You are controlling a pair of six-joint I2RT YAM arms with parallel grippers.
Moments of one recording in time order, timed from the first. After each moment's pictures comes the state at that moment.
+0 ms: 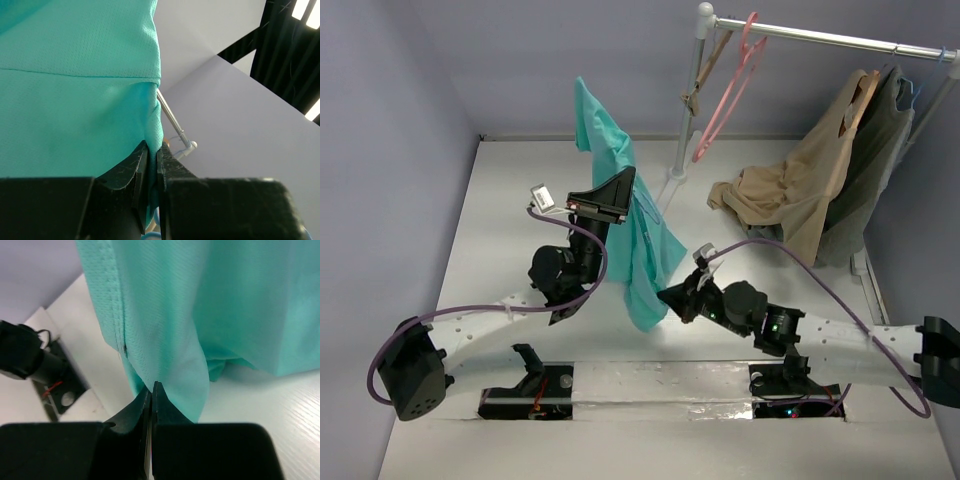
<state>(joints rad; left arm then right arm) -0.92 1.08 0.68 1.07 -0.54 -0.83 1.17 0.95 0.38 0.40 0.25 0.45</state>
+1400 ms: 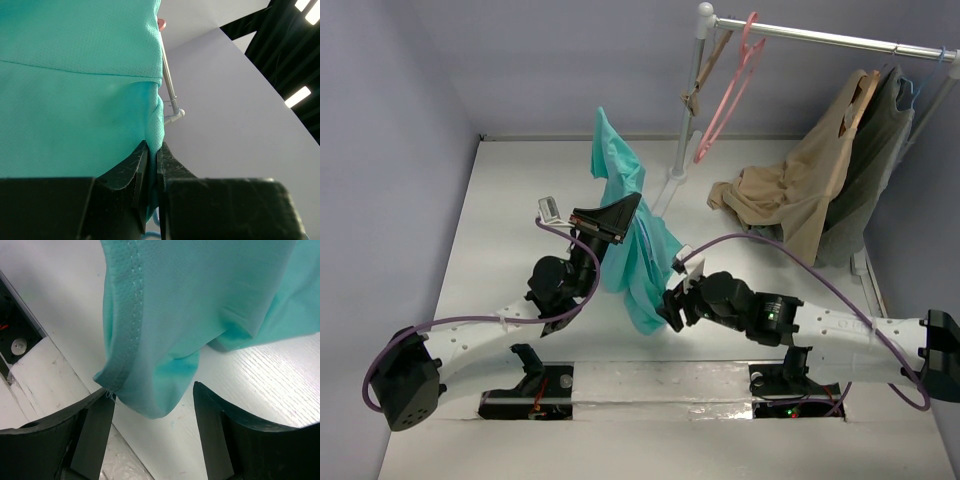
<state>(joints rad) -0.91 1.00 0.51 1.00 -0.44 -1.11 1.19 1.00 0.63 -0.10 0.24 0.31</state>
